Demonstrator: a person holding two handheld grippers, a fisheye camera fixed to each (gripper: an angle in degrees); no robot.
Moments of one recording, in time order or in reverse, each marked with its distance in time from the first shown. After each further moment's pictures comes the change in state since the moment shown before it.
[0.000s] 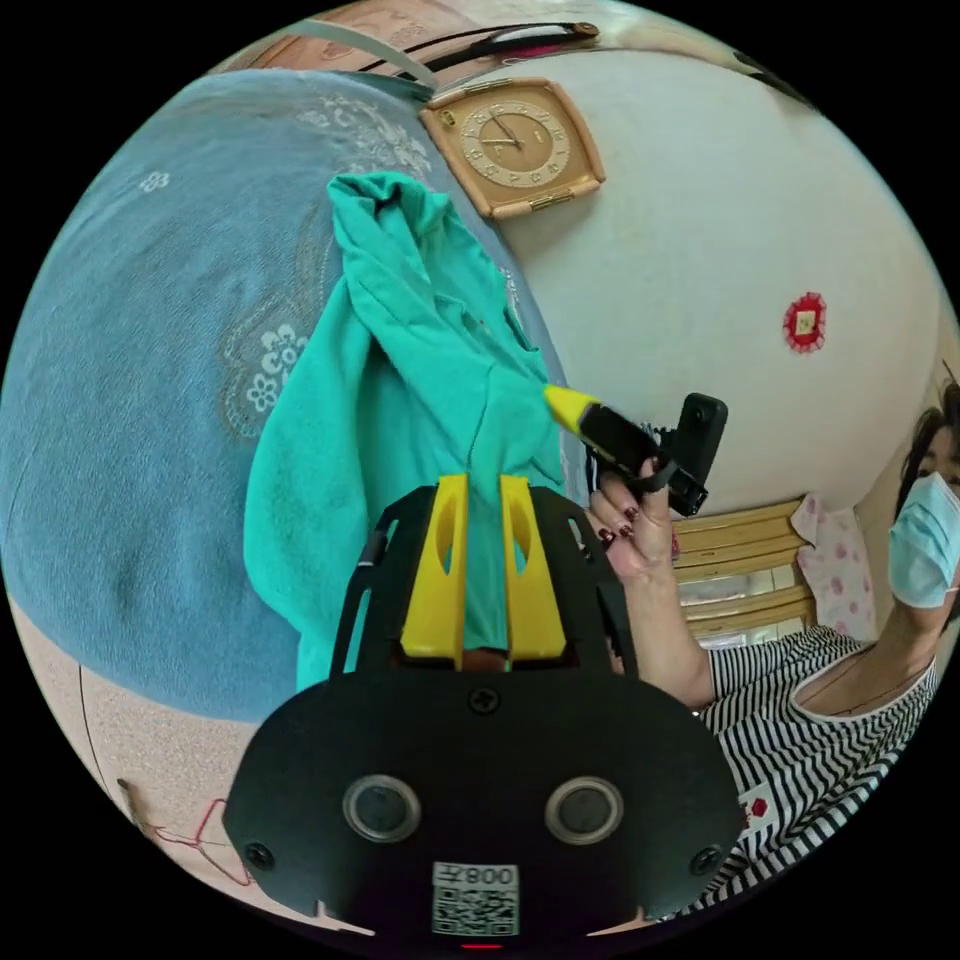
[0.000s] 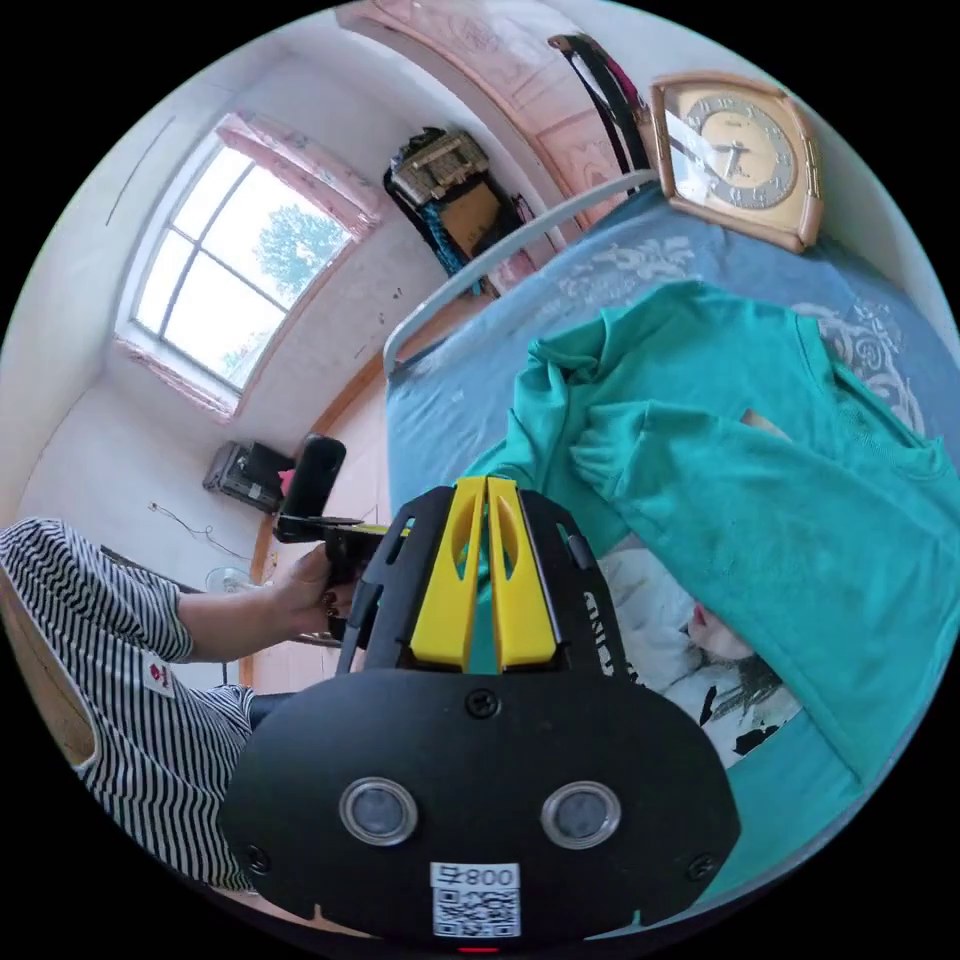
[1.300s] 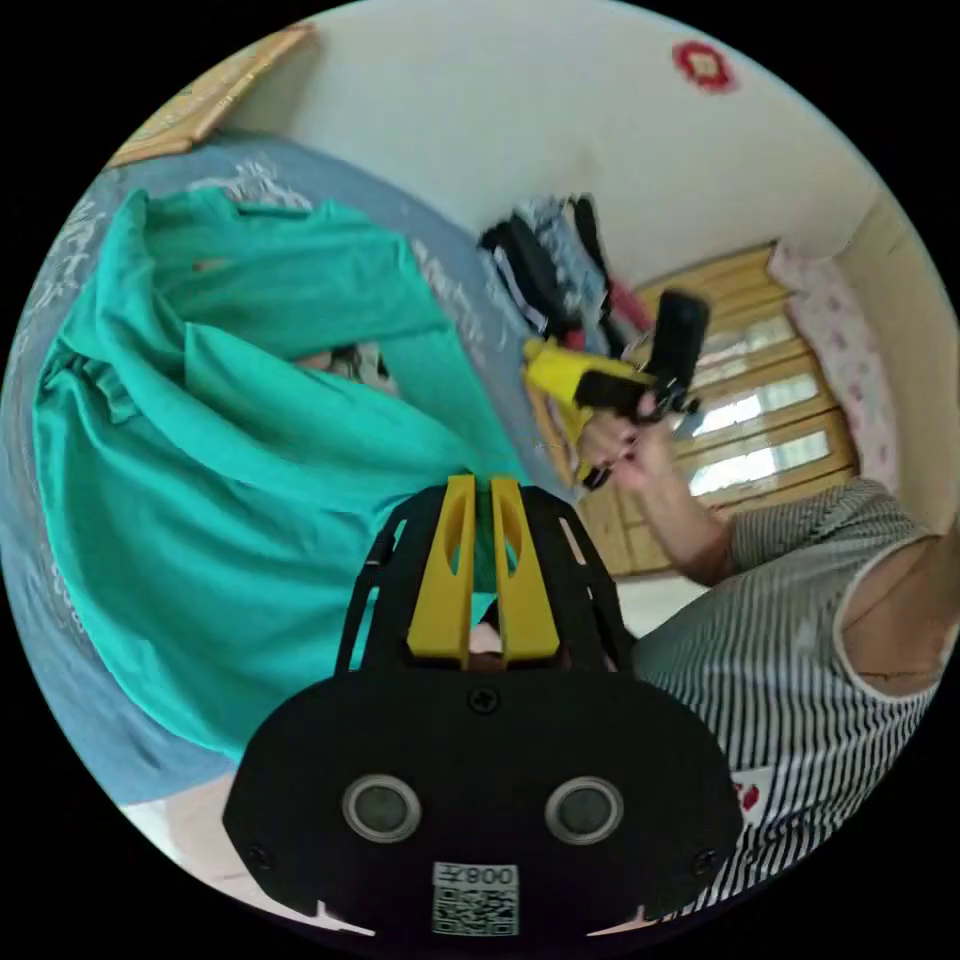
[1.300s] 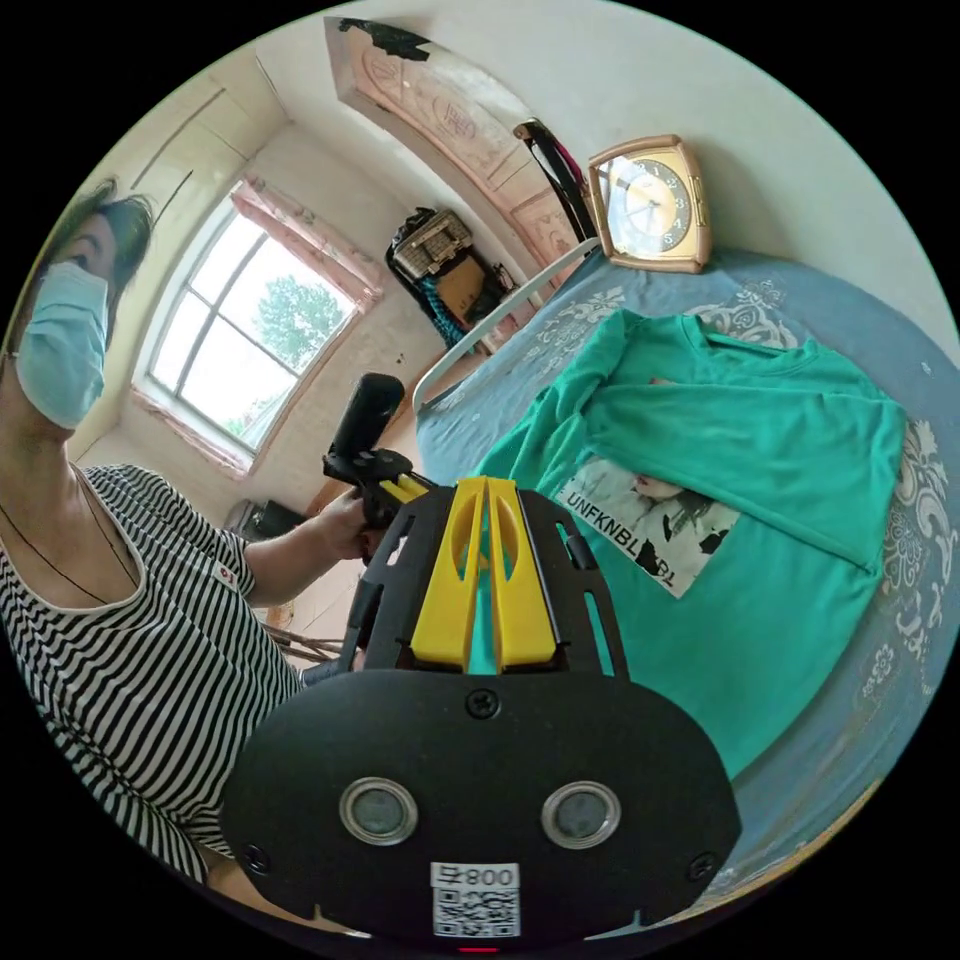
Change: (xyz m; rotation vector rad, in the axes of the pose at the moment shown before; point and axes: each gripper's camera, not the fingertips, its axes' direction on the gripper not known) left arm 0.134 0.083 0.168 -0.596 -0.044 0.483; right arm -0.084 0.134 -0.126 0.161 0.005 0.122
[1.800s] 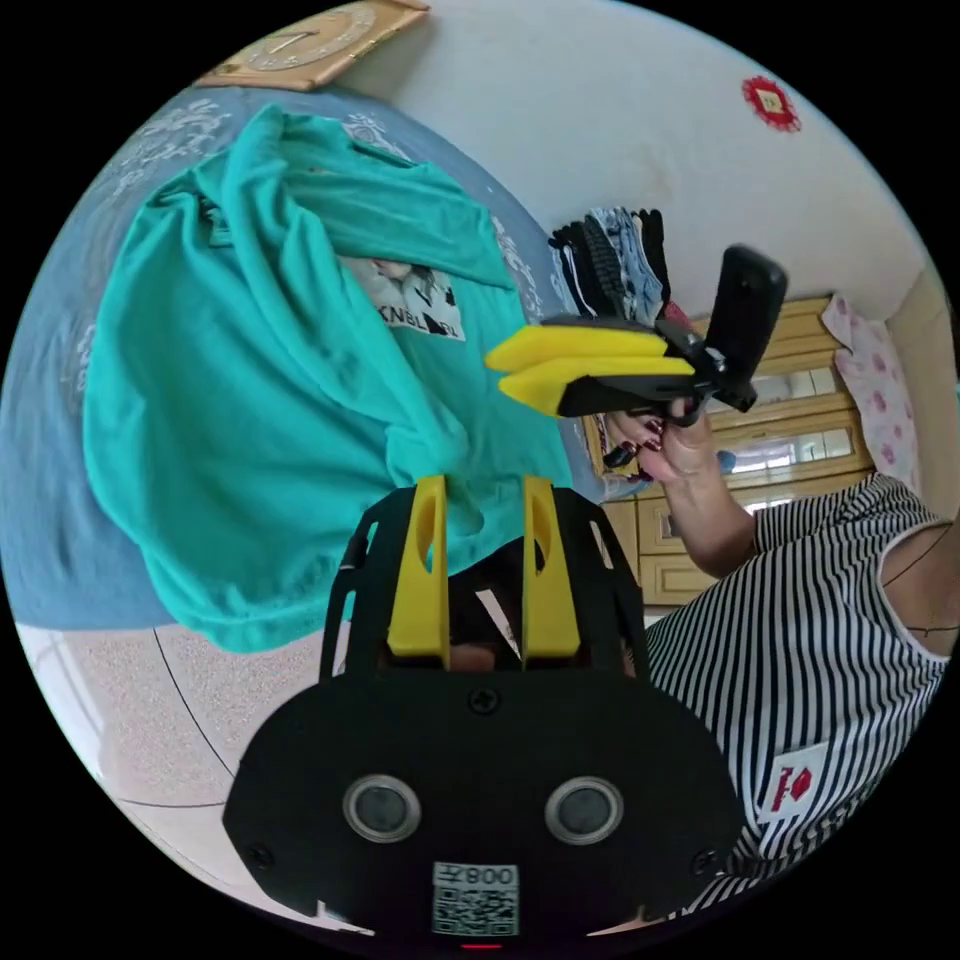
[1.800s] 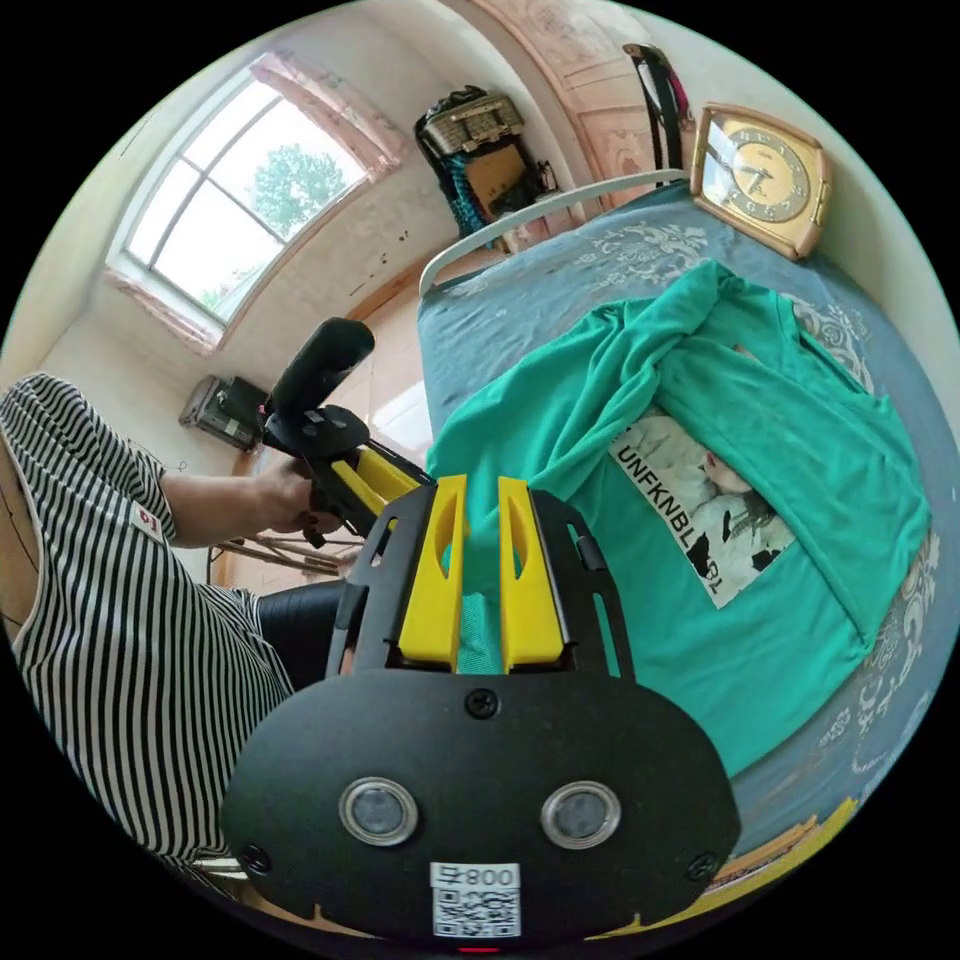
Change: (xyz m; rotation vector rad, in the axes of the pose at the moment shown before) left arm -0.010 0.112 0.075 0.063 -0.054 -0.189; right arm -0.054 0.001 0.075 -0.318 0.125 -0.209
